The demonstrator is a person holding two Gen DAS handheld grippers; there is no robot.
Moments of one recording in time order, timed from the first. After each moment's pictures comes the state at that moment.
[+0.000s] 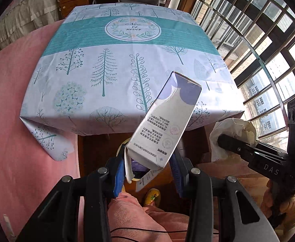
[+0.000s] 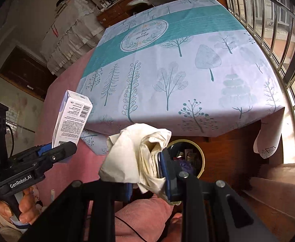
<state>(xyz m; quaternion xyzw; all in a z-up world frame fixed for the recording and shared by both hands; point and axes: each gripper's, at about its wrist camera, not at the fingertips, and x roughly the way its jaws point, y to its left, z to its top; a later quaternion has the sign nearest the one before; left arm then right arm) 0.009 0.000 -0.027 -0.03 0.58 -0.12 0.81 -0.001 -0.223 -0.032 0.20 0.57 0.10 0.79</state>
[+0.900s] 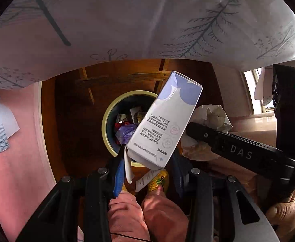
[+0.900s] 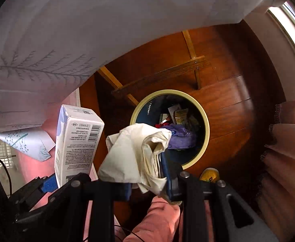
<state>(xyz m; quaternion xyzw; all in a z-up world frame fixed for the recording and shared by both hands) 0.025 -0.016 -0.316 -0.02 0.68 -0.16 0.72 -0.007 -0.202 -0.322 0.28 0.68 -0.03 0.68</state>
